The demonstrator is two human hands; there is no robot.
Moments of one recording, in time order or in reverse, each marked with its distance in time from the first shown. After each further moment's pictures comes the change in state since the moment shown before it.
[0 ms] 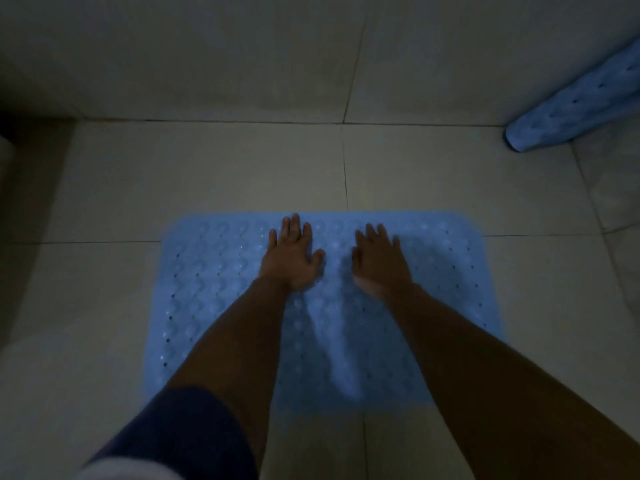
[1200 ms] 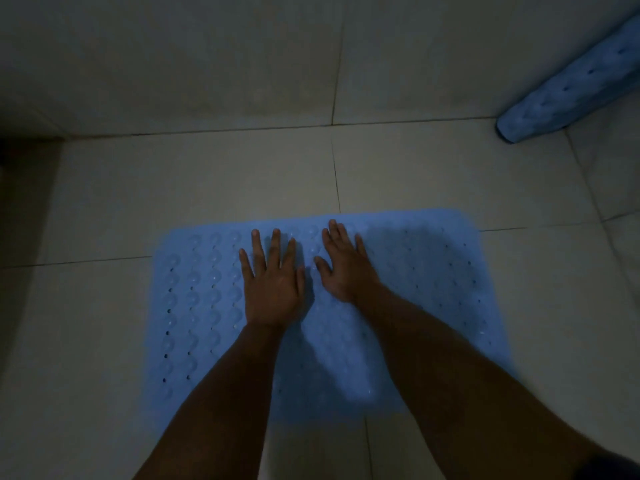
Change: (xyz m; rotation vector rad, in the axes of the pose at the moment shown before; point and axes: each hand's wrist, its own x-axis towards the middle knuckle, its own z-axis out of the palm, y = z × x) left_hand -0.046 0.001 0.017 0.166 0.358 -0.038; right_hand 0.019 -0.021 0.035 0.187 0.027 -0.179
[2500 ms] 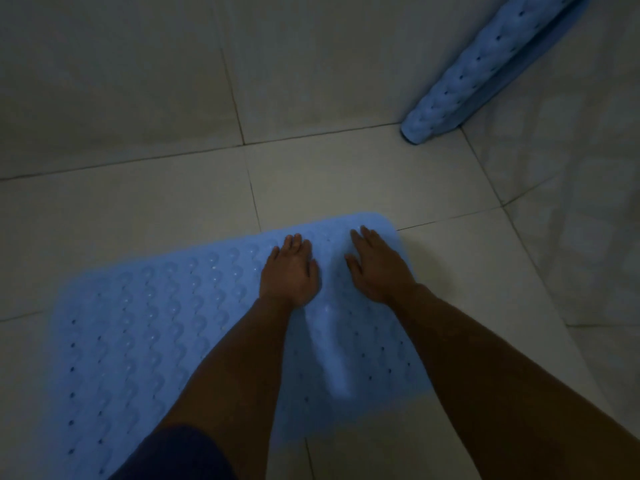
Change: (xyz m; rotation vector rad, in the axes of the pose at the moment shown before) left_hand 0.079 0.150 0.029 -0.215 -0.282 0.231; right_hand -0.081 0.144 -0.093 0.013 0.100 0.294
